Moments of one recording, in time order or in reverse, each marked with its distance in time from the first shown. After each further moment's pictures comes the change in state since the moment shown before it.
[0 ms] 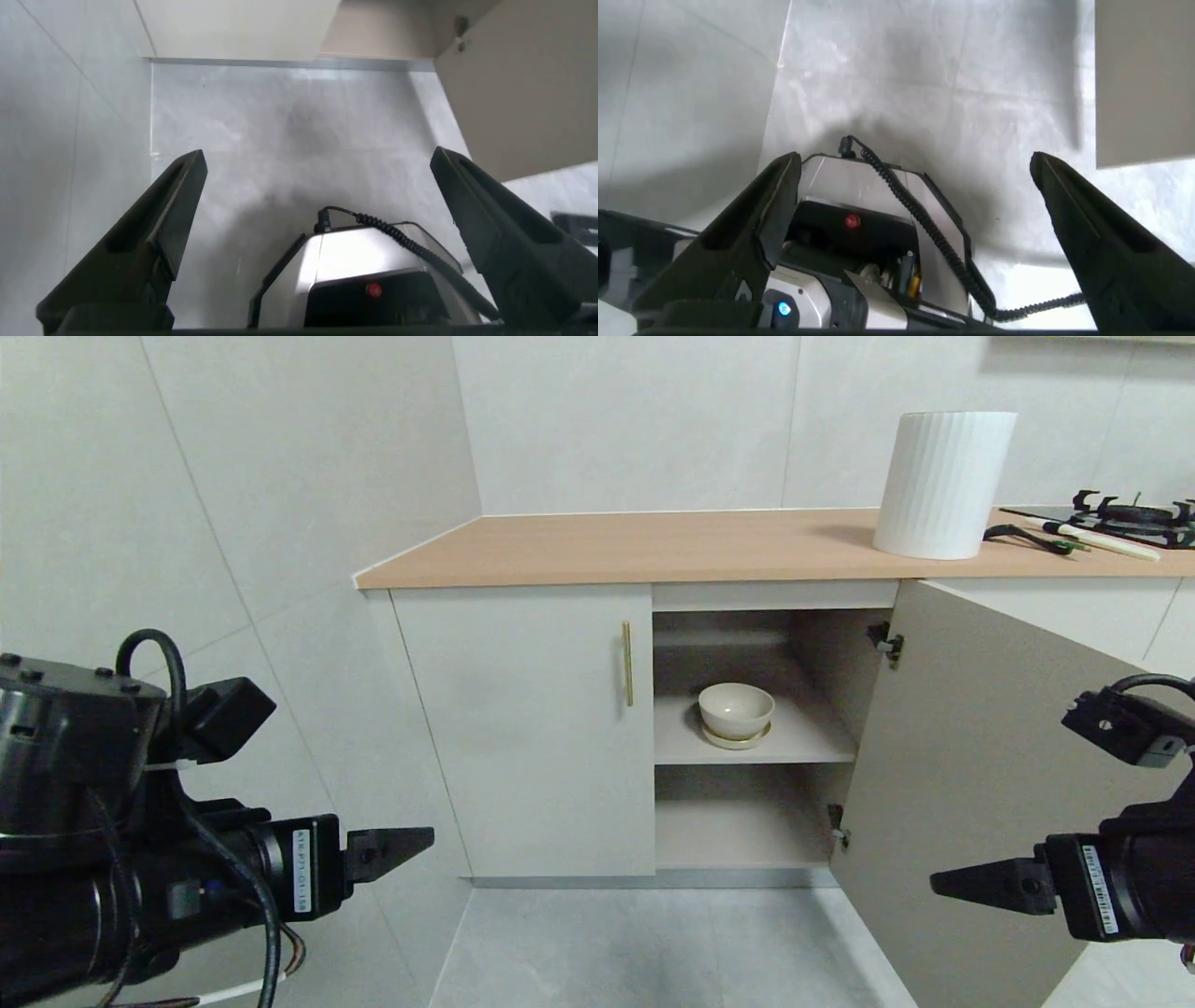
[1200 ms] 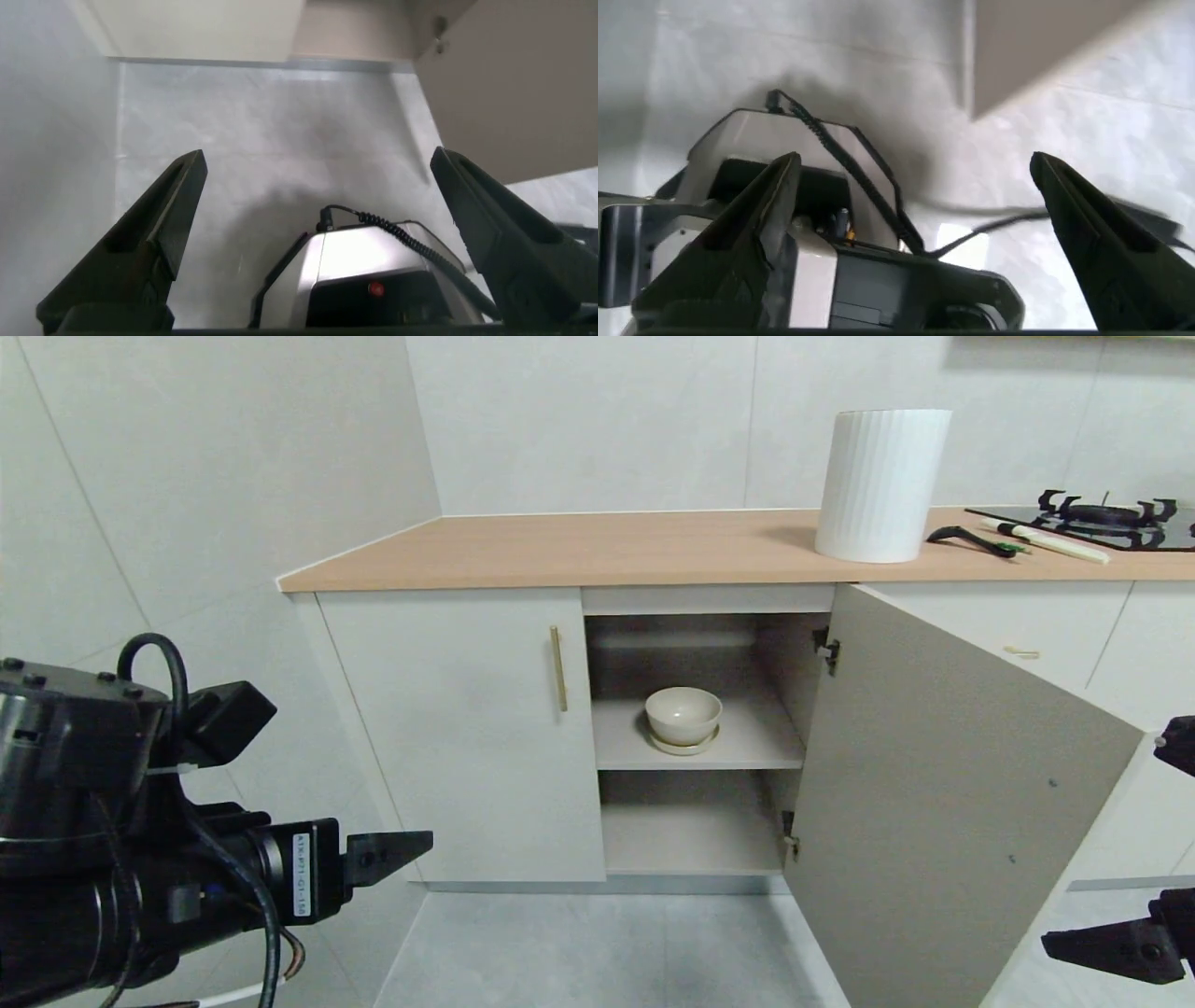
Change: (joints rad) left arm 0.000 0.000 0.006 0.000 0.001 0.003; right arm -0.006 -0.089 -0.092 0.337 -0.154 -0.096
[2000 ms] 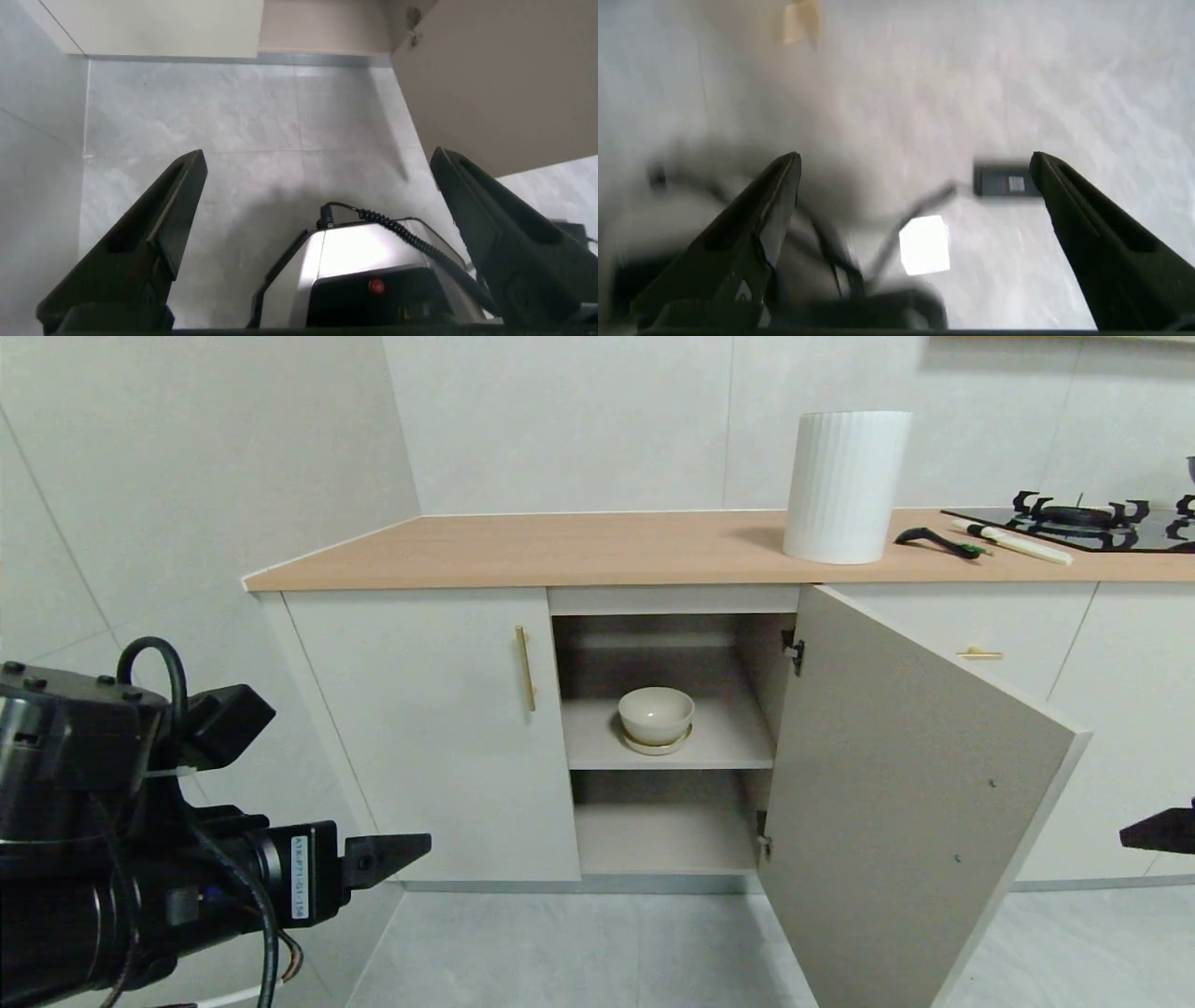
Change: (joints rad) left arm 0.000 0.000 0.006 0.000 -0.002 0.000; right arm -0.477 0.083 -0.019 -0.166 -0.060 -0.193
